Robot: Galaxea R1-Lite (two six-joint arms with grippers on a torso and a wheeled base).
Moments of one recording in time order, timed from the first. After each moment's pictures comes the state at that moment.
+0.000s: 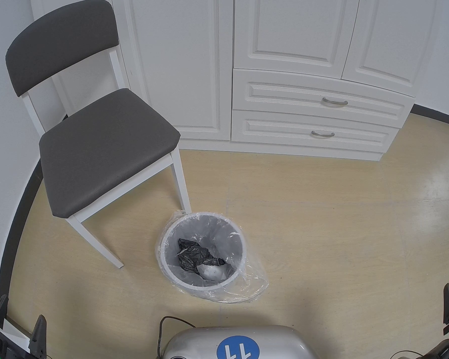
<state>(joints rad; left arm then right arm) 0.00 0.01 -0.02 0.00 -0.02 0.02 0.00 0.01 -0.02 -0.07 -0.18 0.11</state>
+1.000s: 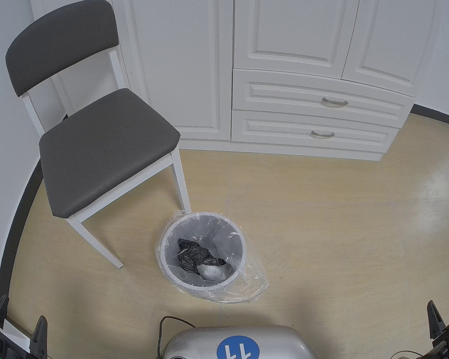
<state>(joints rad) 0.00 0.02 -0.02 0.00 -0.03 0.03 0.00 0.01 -0.02 0.00 0.00 0.00</state>
